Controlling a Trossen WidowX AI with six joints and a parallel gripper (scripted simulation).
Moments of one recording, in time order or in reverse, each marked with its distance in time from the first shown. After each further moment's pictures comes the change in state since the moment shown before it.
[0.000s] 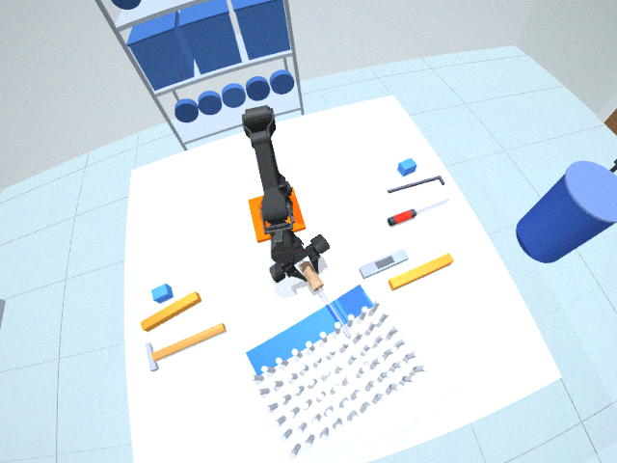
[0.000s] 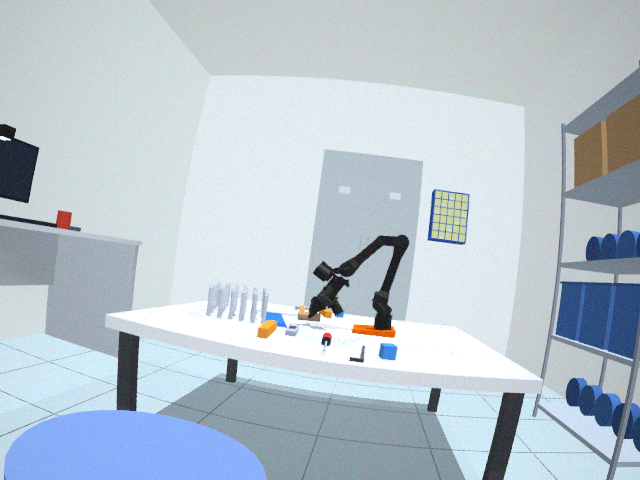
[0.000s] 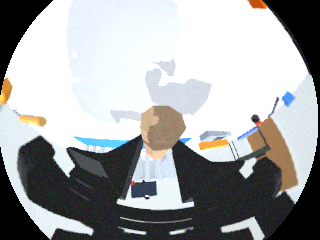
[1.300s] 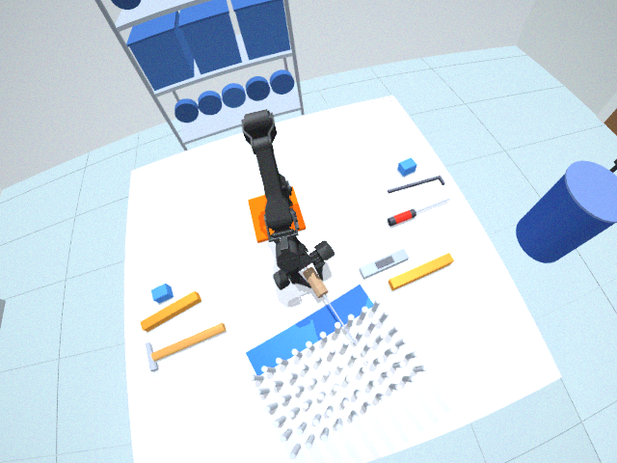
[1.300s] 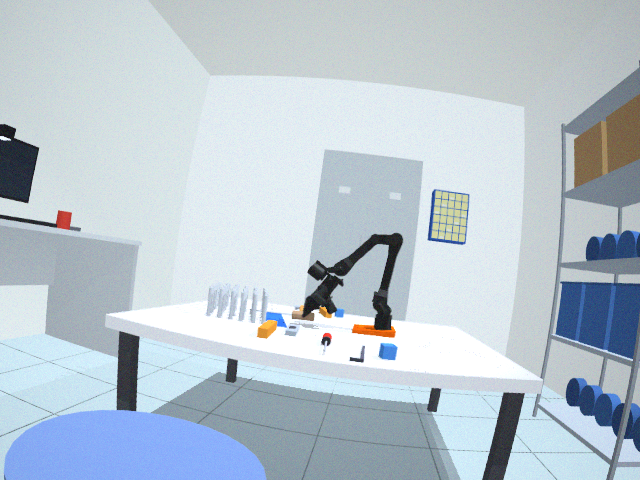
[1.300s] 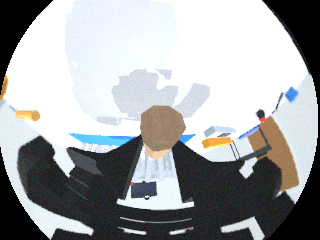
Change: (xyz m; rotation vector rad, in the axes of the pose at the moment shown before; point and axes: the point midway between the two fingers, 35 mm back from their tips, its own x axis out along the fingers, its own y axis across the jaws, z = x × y) arm 0.013 0.000 -0.021 0.000 0.002 0.000
